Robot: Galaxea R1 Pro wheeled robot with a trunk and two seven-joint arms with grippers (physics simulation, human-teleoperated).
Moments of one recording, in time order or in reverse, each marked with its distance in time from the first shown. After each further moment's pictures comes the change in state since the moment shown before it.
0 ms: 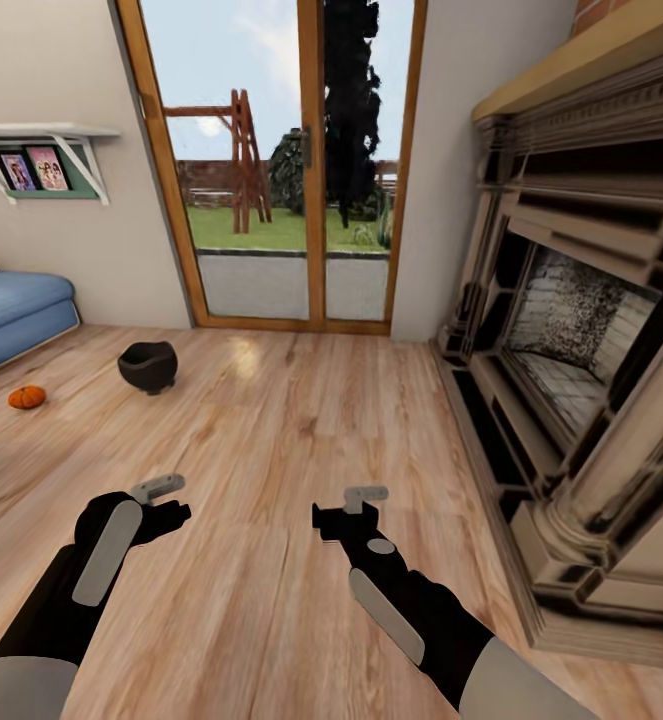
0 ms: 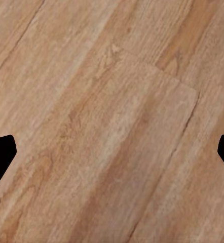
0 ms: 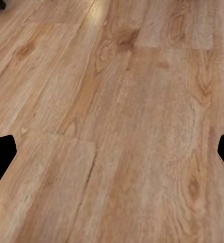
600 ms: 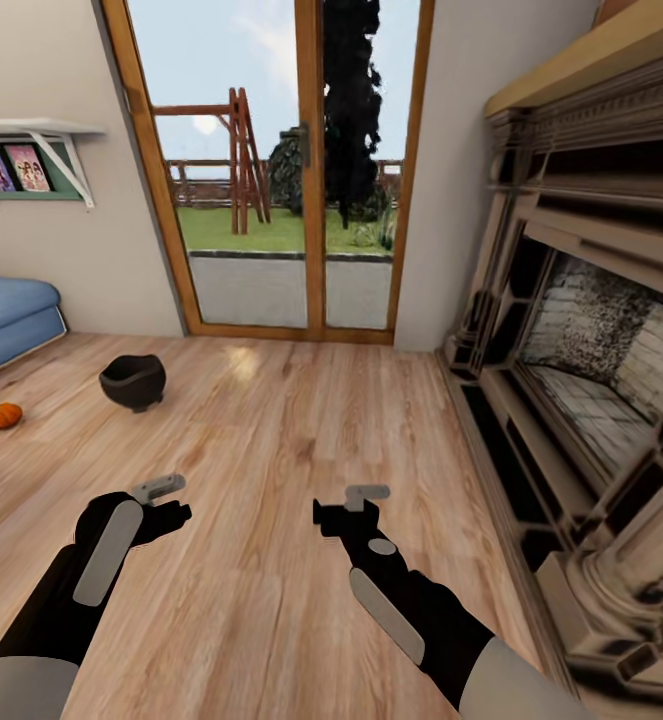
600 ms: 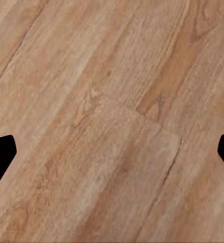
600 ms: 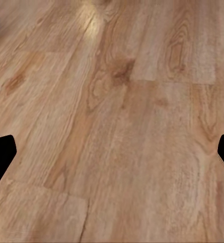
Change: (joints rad) left arm 0.000 -0.002 0.000 0.000 0.000 0.001 0.000; right arm 0.000 0.000 -0.002 0.001 -0.004 -0.042 -0.001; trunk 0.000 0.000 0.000
